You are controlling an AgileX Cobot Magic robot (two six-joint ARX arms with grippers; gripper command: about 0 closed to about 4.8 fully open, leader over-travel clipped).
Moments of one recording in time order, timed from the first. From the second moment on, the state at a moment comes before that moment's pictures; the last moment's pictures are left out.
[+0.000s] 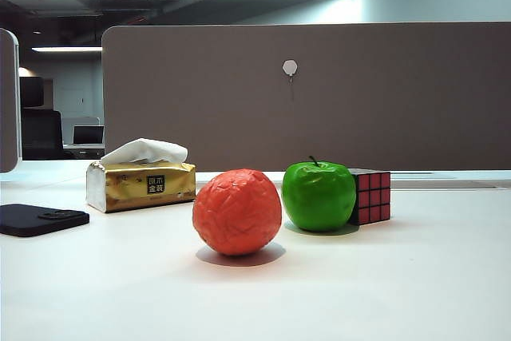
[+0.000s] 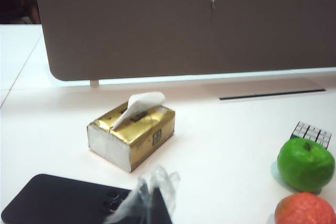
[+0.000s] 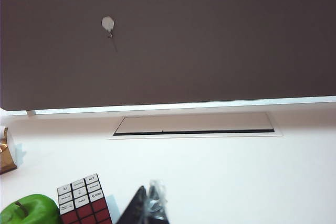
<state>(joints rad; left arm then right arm) -0.48 0.00 0.29 -0.28 -0.16 -0.04 0.02 0.00 0.19 -0.08 -0.11 0.12</state>
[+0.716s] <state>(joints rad) -0.48 0.00 0.27 -0.34 -0.16 -0.07 0.03 0.00 0.01 0.12 -0.08 0.10</state>
